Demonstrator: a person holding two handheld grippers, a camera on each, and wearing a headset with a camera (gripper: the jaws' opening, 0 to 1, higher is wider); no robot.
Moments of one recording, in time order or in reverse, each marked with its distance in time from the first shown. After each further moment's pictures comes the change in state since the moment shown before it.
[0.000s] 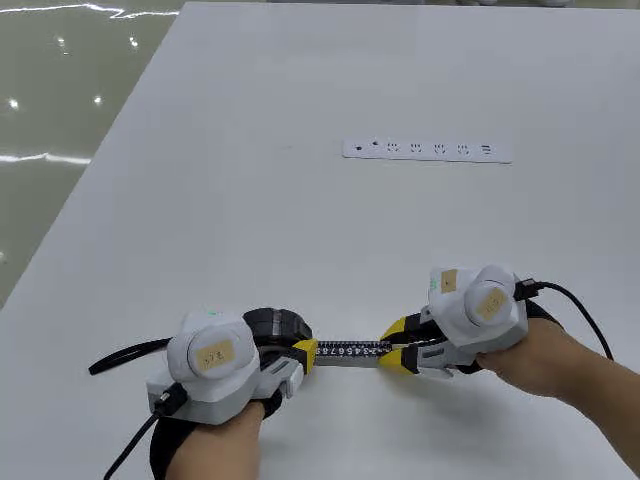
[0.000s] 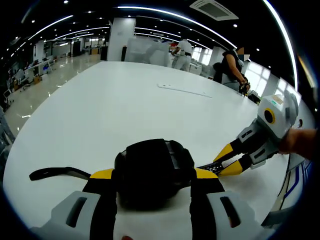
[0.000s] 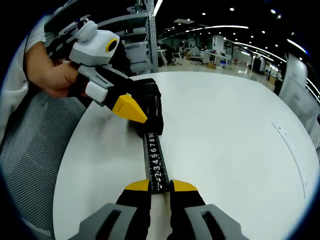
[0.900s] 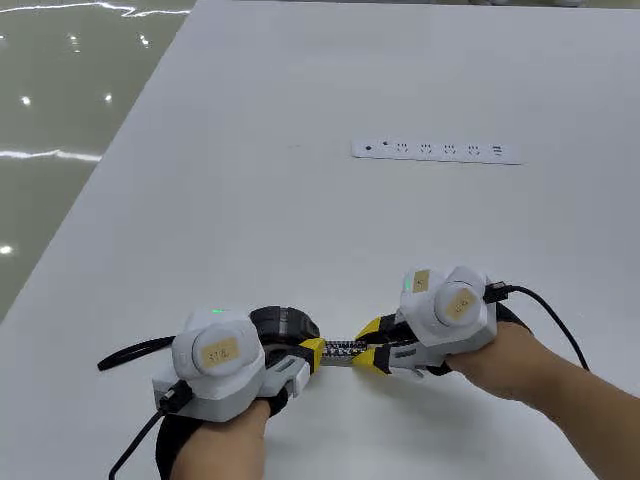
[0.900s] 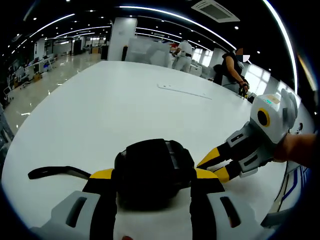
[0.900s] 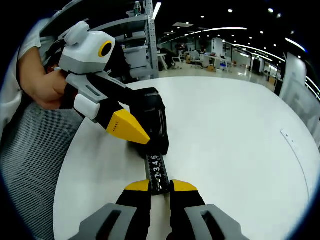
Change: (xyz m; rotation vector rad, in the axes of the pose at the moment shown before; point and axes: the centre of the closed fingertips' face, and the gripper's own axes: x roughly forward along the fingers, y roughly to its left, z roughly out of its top) left arm -0.001 0.000 0.000 -0.018 -0.005 -0.010; right arm 0.026 0.005 0.027 0.018 -0.049 0.013
